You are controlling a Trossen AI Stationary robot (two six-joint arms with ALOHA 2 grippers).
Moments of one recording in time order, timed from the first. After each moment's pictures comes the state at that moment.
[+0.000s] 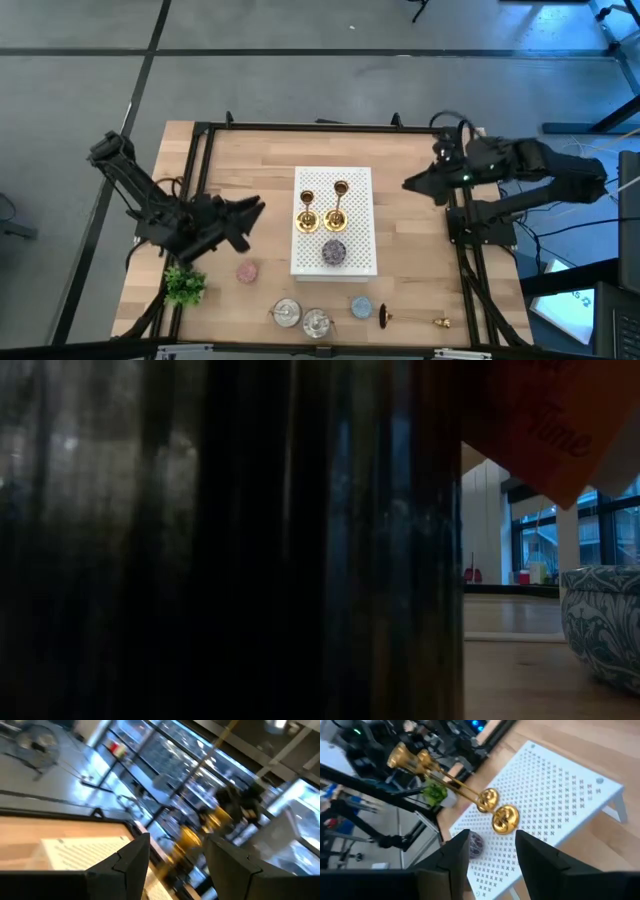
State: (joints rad) left arm -0.77 1.13 0.79 0.69 -1.45 -0.41; right arm 0.10 0.90 1.25 -0.87 0.08 0.91
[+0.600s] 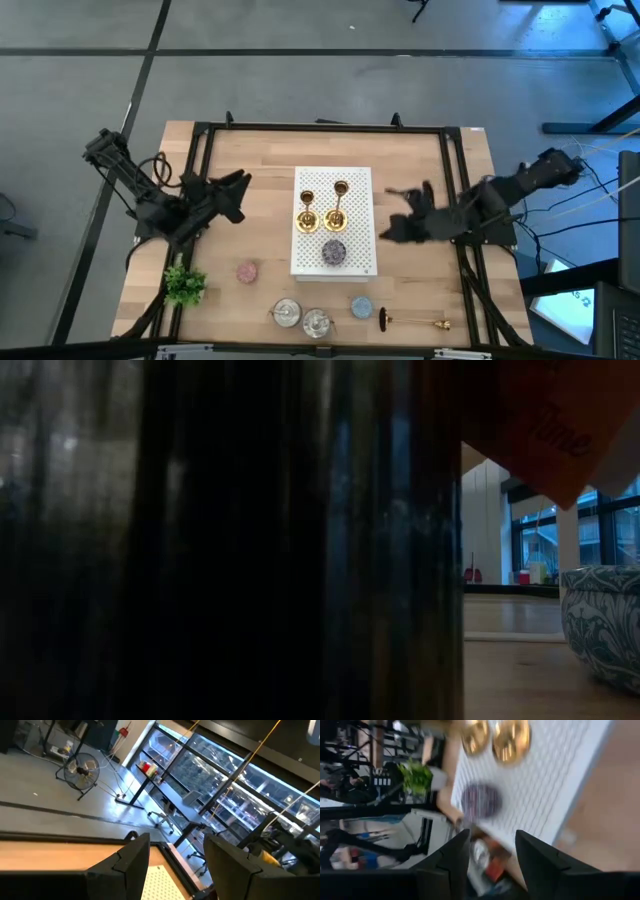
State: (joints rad) left arm -0.70 0.99 0.79 0.65 -1.57 -0.25; right arm 0.52 1.18 1.22 -0.79 0.29 1.72
